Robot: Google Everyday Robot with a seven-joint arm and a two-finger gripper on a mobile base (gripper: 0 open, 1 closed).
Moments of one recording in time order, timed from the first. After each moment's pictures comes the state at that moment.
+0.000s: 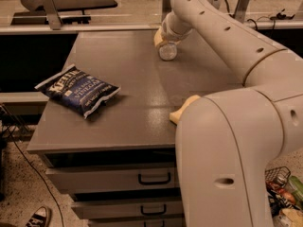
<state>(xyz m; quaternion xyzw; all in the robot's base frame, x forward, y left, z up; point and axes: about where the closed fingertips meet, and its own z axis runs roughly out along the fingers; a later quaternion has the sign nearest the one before) 0.863 -0.079 0.861 -0.13 0.92 0.07 0.36</state>
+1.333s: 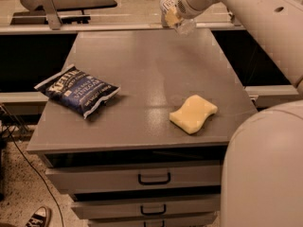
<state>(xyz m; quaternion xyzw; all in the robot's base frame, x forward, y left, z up) 0.814 -0.099 0.973 -0.32 0.84 -0.01 0.44</state>
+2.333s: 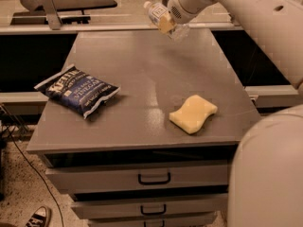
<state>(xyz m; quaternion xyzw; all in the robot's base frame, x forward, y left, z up) 0.787 -0.073 0.964 -0.39 0.82 0.00 0.41</state>
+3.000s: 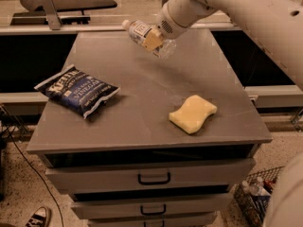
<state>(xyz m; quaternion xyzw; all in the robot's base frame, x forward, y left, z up) 0.717 -0.019 0.941 -0.47 0.80 0.07 0.37</state>
